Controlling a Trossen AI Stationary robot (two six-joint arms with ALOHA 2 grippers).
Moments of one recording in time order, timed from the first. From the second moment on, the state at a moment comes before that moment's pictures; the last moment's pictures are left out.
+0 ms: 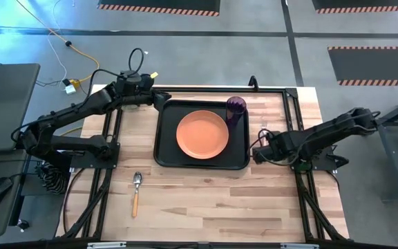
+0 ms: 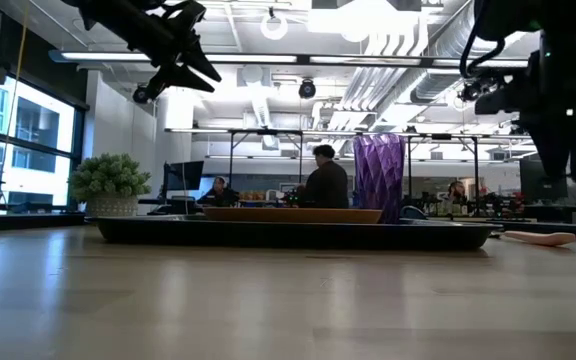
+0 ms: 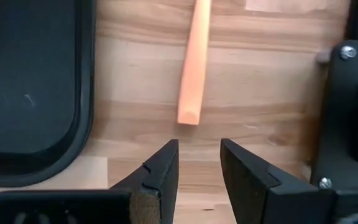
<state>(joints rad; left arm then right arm) 0.61 1.07 0.89 -0.30 0.15 -0.46 0.24 1.23 0.78 -1.16 0.16 1.76</state>
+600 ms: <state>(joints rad) 0.61 1.07 0.89 -0.30 0.15 -0.47 0.08 1.23 0.74 -1.10 0.14 1.49</state>
